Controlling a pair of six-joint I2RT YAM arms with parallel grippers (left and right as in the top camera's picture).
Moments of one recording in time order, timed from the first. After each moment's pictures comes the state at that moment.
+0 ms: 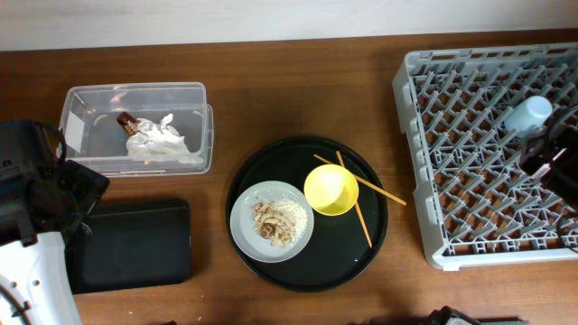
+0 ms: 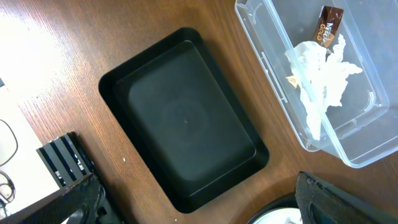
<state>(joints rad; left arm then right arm) 0.33 1.28 1.59 -1.53 -0.22 -0.74 -0.56 1.22 1.88 -1.55 -0.29 0.22</state>
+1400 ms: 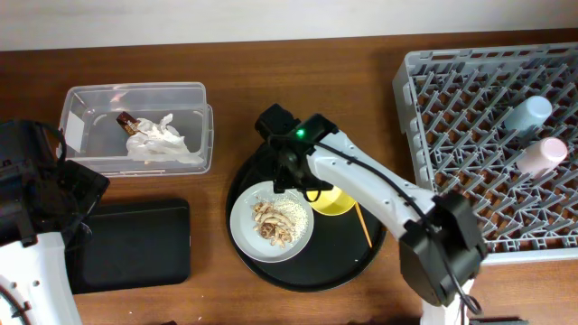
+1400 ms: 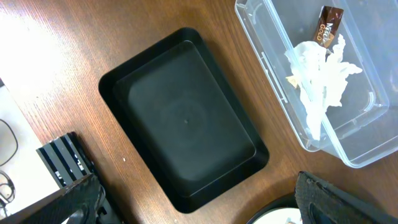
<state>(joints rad) 0.33 1.27 1.59 -1.53 -0.22 -0.74 0.68 1.99 1.65 -1.13 0.07 0.67</state>
